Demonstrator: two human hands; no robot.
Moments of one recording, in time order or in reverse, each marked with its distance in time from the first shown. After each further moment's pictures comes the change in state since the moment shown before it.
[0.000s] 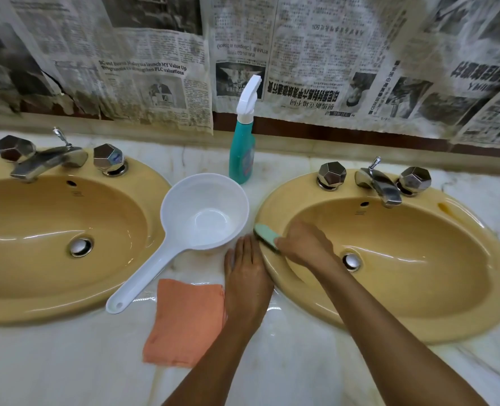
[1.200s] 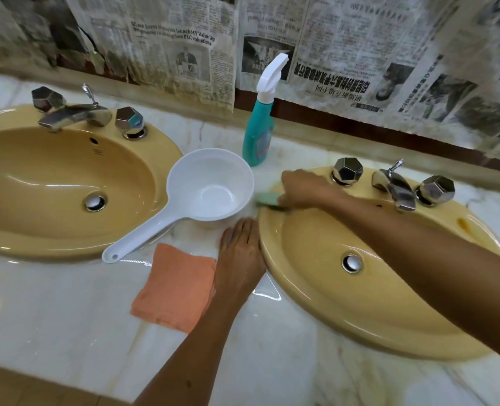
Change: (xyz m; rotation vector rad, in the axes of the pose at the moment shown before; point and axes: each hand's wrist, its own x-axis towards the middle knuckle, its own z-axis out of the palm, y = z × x) left_hand 0.001 -0.001 0.004 -0.023 0.100 0.005; right_hand 0.060 -0.025 -0.051 -0.539 -0.082 -0.448
